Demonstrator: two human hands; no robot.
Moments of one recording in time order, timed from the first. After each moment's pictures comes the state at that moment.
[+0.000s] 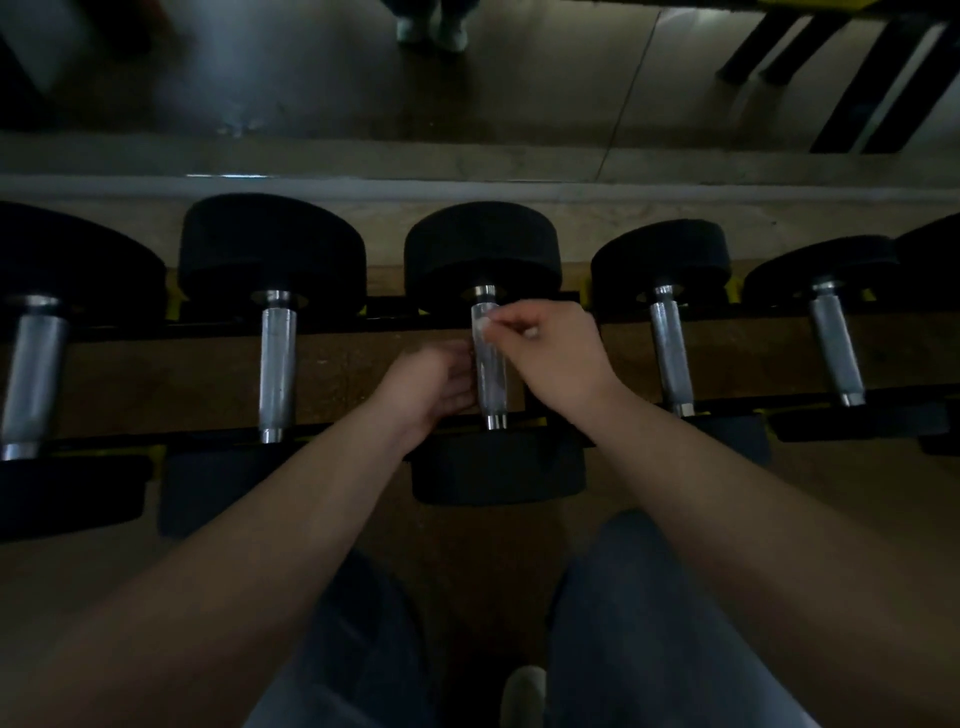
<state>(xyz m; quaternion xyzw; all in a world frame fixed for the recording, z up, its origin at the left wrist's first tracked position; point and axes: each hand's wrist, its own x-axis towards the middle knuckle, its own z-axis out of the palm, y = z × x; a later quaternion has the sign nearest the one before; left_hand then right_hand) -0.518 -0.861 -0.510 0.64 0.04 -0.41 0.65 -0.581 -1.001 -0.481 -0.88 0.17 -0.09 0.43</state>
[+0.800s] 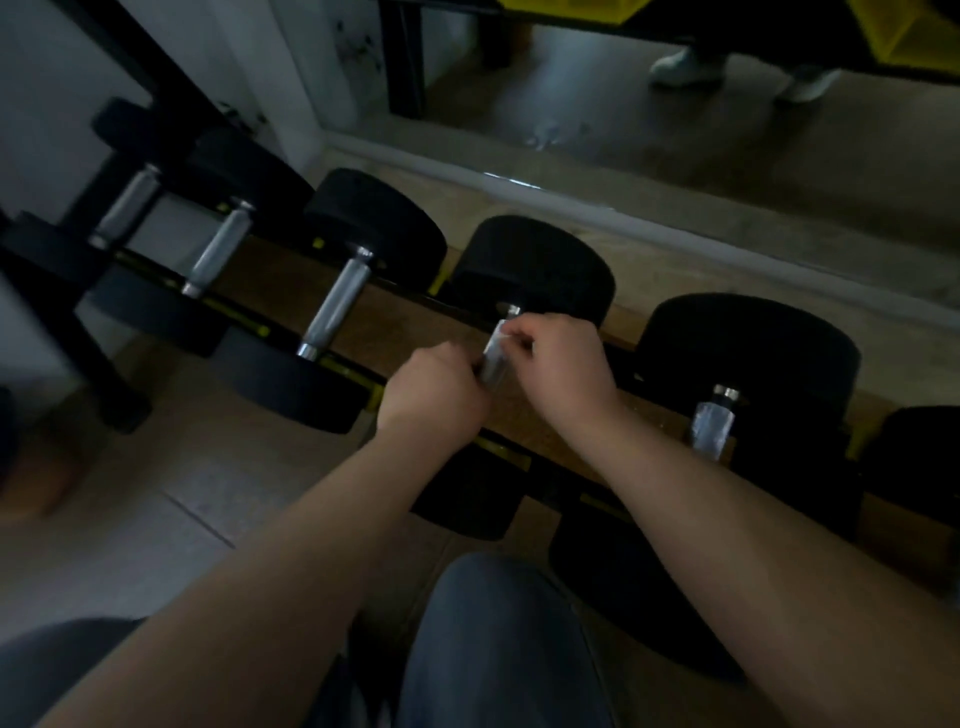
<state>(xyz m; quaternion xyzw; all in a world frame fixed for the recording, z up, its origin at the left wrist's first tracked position) -0.497 -0.741 -0.466 0.98 0.09 -0.08 0.16 -0.455 -0.871 -0.499 -0.93 -0.12 -0.07 0.33</state>
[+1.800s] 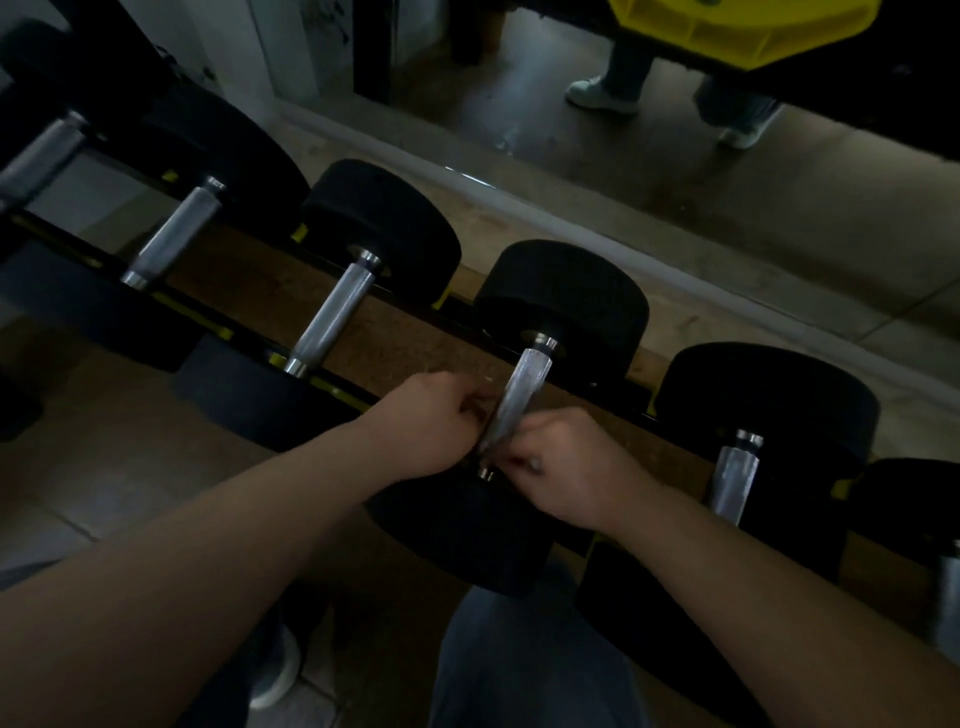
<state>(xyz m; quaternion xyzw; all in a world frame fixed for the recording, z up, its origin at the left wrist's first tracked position) -0.472 -0.672 -0.467 0.92 -0.06 -0.22 0.33 -0.482 -0.860 -0.502 -0.91 -0.34 0.09 0.21</state>
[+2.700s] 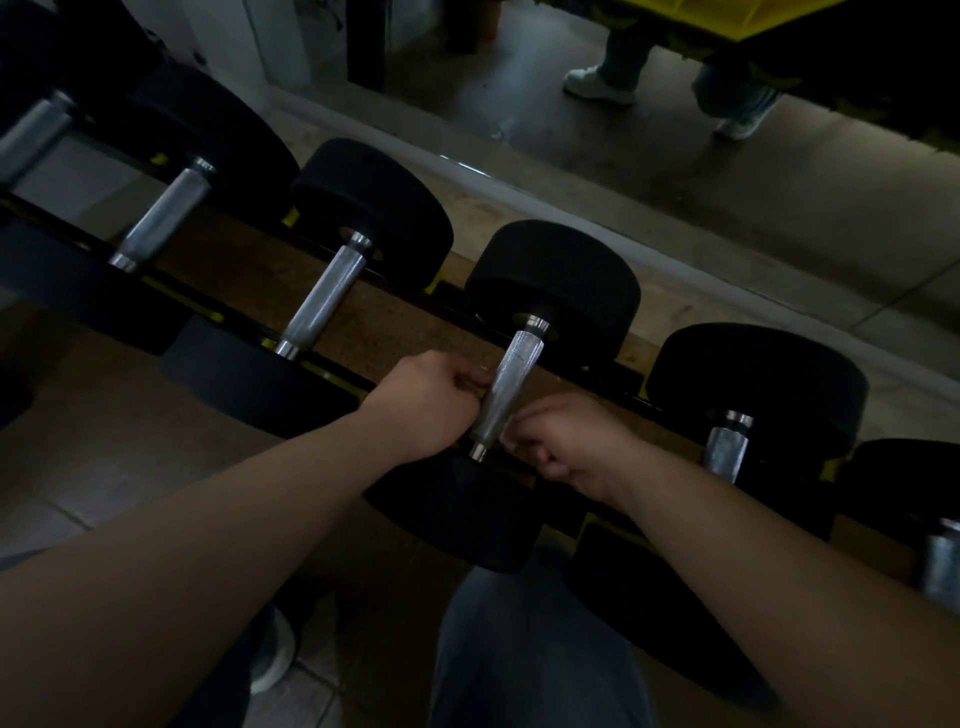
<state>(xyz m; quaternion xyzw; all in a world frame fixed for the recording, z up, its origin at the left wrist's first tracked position) -0.472 -0.679 -0.480 0.90 0.02 -0.20 0.38 -0.475 -0.850 -0.508 -0.74 0.22 0.32 0.55</state>
